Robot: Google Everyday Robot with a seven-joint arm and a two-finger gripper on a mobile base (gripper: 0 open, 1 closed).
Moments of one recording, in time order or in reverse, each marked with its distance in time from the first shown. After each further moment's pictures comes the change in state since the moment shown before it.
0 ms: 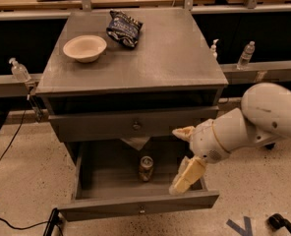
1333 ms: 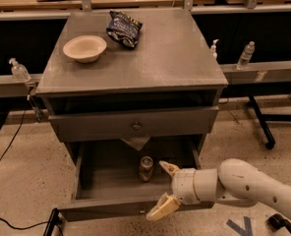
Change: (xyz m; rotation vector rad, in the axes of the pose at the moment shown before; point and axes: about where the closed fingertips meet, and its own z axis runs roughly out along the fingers) arm 0.075 0.001 0.153 0.093 -0.279 0.062
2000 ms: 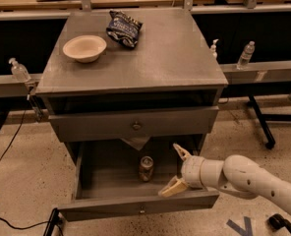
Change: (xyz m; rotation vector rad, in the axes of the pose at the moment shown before) arm 0.037 -0.099 -0.007 0.233 0.017 -0.162
